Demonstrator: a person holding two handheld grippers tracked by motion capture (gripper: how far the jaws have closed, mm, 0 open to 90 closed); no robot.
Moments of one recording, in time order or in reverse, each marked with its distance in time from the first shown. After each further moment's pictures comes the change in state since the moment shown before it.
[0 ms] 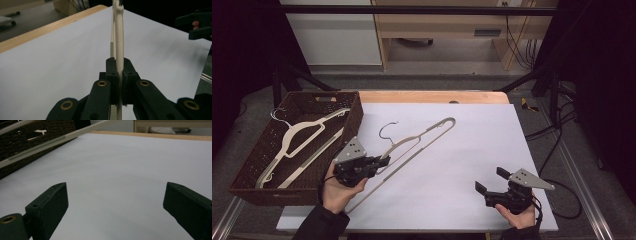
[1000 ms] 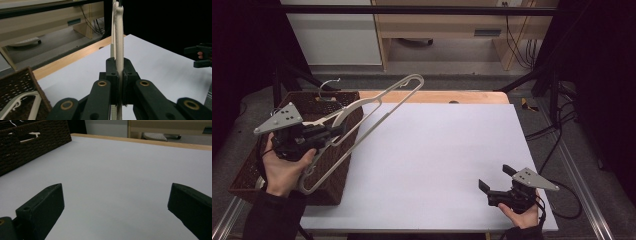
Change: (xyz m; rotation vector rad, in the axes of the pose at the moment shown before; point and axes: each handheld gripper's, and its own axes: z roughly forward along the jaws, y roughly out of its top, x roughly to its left) left arm 0.060 0.052 -0.097 -0.123 0.097 -0.004; right arm -0.004 0.005 -0.005 -0.034 -0.051 -0.038
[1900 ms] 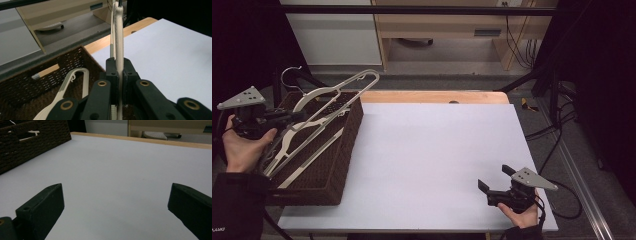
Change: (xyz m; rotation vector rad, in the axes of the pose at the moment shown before) left arm 0.104 -0.019 -0.036 0.120 0.128 -0.008; right arm 0.001 -0.001 0.002 0.012 0.003 0.006
